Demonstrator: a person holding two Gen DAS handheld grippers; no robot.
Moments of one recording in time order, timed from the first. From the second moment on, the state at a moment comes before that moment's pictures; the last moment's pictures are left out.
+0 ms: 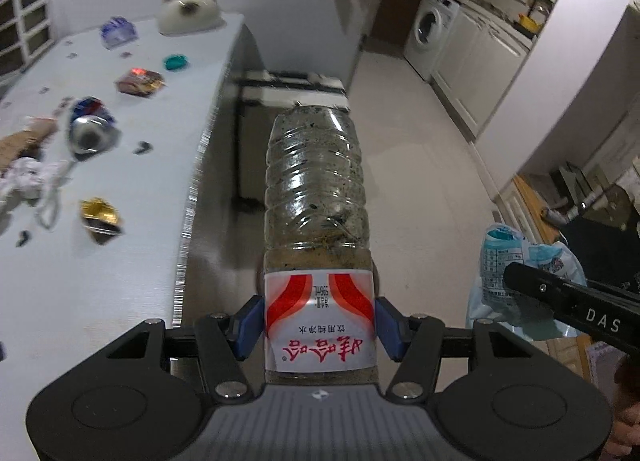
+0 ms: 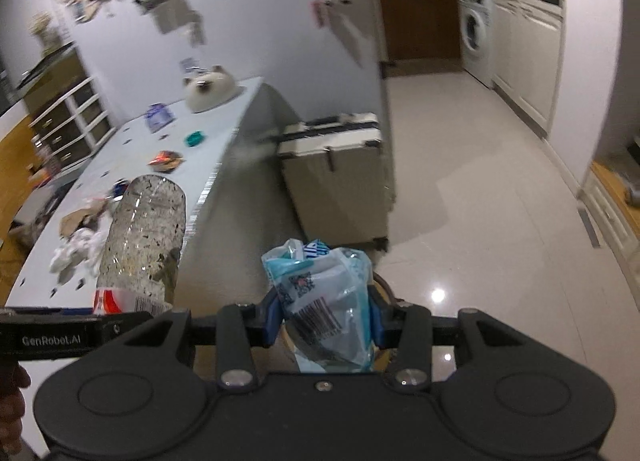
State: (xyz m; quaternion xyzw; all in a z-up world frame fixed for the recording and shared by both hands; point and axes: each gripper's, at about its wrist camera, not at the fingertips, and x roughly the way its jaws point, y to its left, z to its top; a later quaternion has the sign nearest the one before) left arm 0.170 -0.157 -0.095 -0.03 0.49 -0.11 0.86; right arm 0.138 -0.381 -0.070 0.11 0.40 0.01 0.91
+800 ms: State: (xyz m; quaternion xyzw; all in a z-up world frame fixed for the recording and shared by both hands) left arm 0.372 -0.188 -0.270 -0.04 0.67 -0.14 0.73; right arm 0.325 -0.406 -0.241 0.17 0.55 -0.03 0.82
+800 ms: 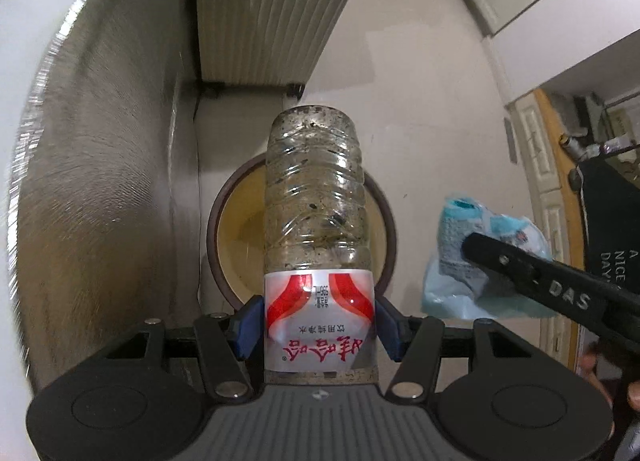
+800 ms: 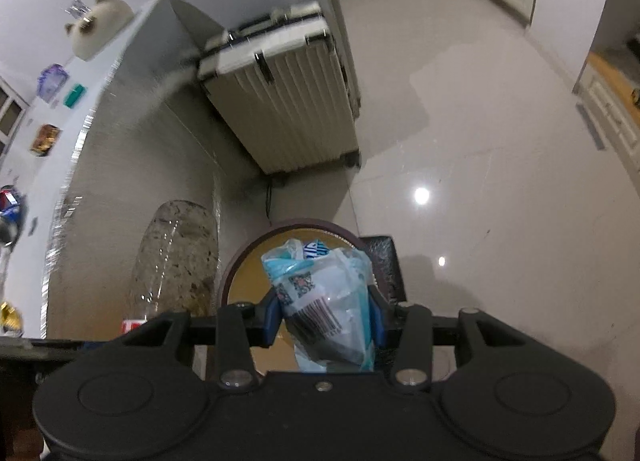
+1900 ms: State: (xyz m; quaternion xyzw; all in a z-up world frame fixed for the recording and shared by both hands) left arm 0.425 -0.188 -0.395 -0.06 0.75 -0.13 0.64; right arm 0.376 -0.390 -0.353 0.19 0.62 -0.04 0.76
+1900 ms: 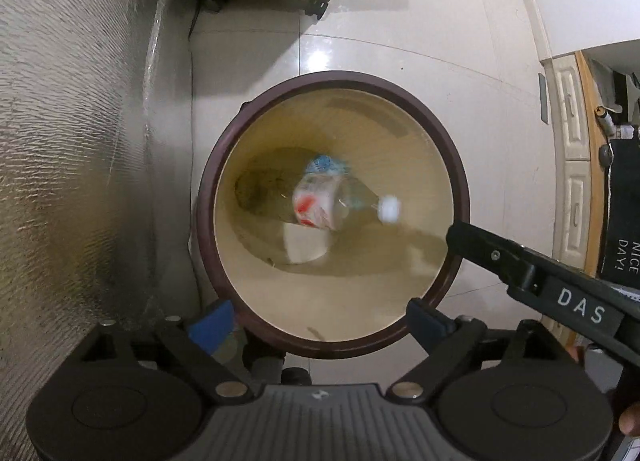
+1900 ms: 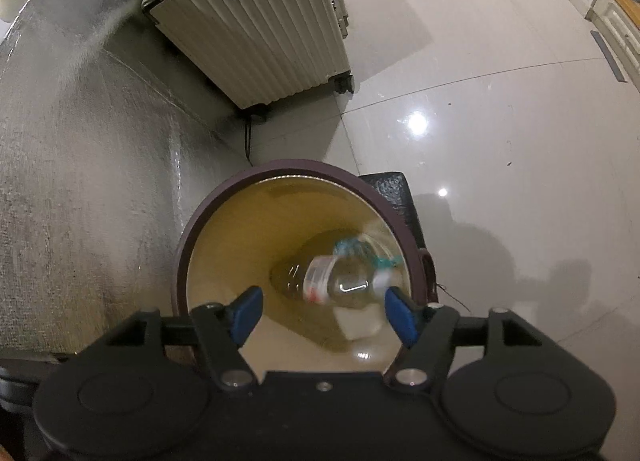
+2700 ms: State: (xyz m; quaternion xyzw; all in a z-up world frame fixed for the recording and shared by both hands) left arm 0.414 -0.169 -0.328 -0.01 0.70 -0.12 0.70; right arm 0.354 -0.398 -0.294 0.15 0.60 -0.06 0.78
